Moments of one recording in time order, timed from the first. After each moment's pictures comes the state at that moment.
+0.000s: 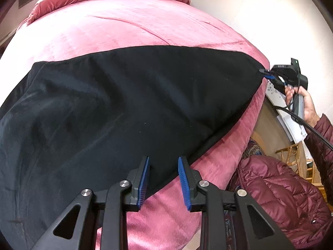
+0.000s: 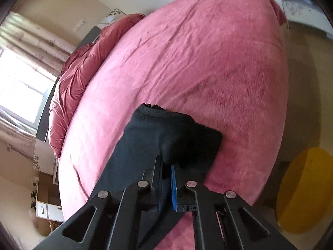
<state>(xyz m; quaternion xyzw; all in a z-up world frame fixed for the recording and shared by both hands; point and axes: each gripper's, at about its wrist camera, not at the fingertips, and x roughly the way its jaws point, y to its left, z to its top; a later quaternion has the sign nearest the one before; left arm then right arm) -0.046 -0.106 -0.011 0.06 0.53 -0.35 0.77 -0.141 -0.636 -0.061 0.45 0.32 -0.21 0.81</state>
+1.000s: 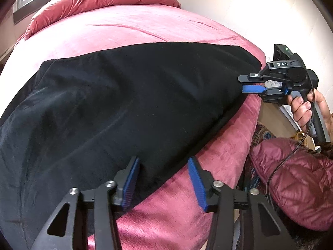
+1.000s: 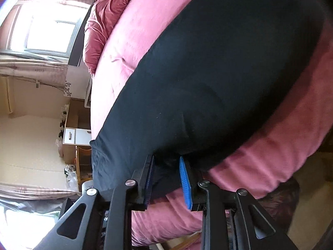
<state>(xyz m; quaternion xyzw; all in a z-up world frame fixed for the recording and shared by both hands) -0.067 -0.088 -0.030 0.10 0.49 -0.36 0.79 -0.125 -0.453 -0.106 0.48 0.46 0.04 0.75</state>
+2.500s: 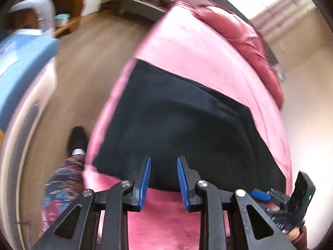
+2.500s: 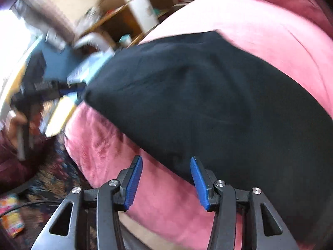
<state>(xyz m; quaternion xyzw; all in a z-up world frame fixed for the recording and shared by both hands) -0.088 0.215 0.000 -0.28 0.50 -0.01 0.82 -0.080 -0.147 -0.060 -0.06 0.54 0.34 0.77</state>
